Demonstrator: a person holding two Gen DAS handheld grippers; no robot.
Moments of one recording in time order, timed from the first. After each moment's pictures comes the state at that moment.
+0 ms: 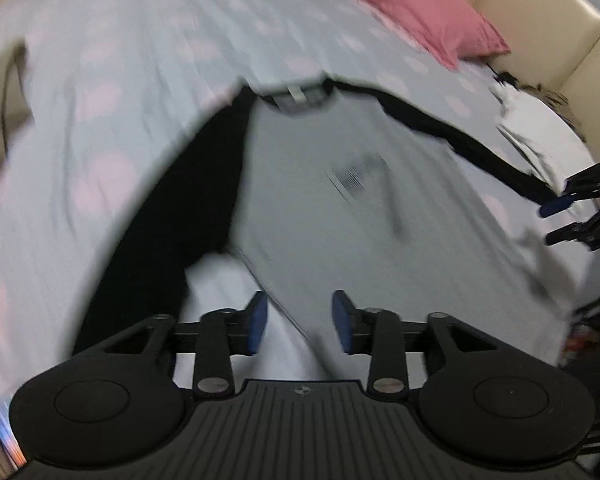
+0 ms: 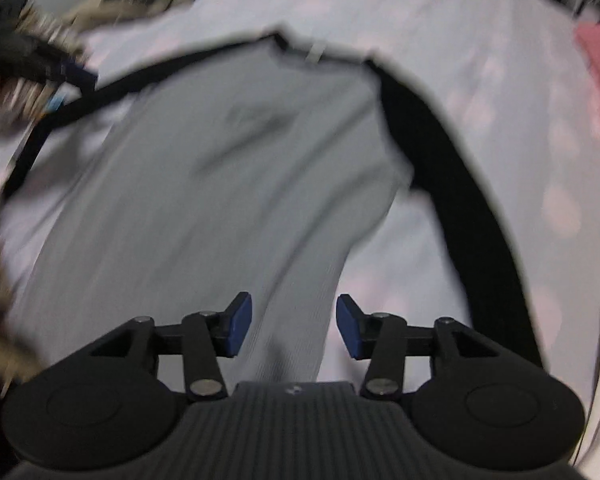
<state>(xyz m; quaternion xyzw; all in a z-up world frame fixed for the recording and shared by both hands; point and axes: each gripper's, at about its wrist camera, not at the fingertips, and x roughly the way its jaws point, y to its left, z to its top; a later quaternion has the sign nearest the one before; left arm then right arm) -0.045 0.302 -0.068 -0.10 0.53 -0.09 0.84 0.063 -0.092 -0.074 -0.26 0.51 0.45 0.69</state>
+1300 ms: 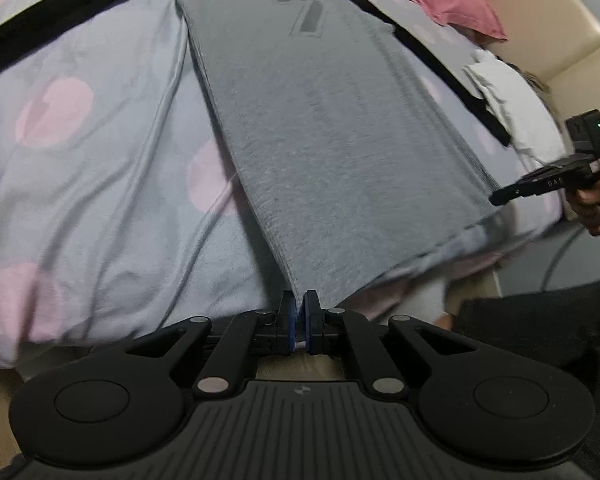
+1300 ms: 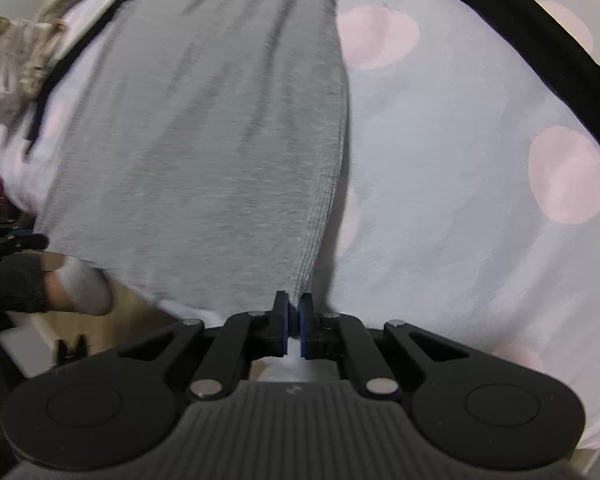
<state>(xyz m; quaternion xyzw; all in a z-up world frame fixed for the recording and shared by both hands) -0.240 0.193 -0.121 -0.22 0.55 -0.07 0.80 0.005 -0.197 -0.131 -0.12 0.65 0.41 0.63</state>
